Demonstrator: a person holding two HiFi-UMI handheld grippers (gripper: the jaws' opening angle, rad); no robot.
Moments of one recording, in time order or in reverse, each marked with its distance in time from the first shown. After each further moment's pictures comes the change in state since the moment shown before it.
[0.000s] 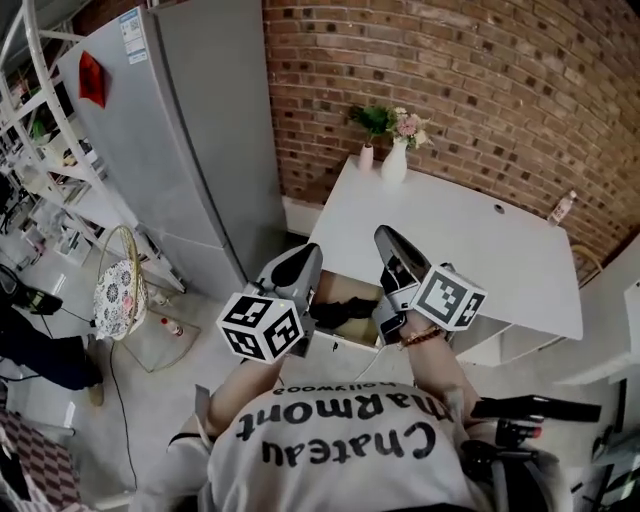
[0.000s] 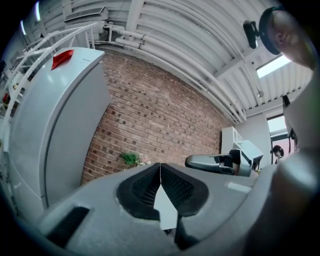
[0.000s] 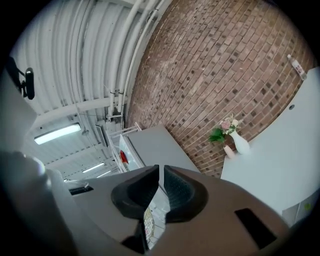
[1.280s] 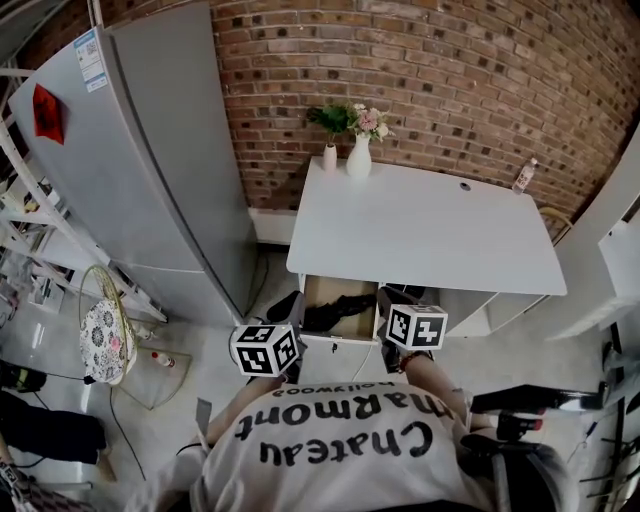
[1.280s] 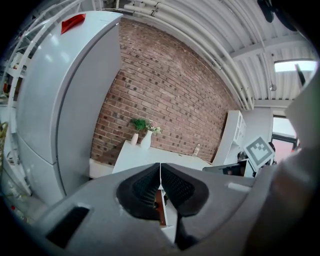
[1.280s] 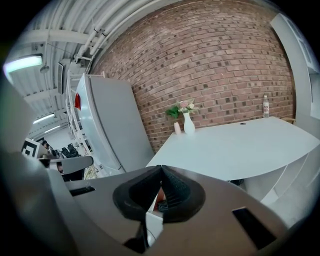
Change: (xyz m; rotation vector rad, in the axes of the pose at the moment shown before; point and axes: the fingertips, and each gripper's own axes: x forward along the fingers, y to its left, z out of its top) left arm -0.030 0.065 -0.125 -0.089 0.339 0.022; right arm -0.070 -0.117 -0.135 -0.263 0.325 -0.609
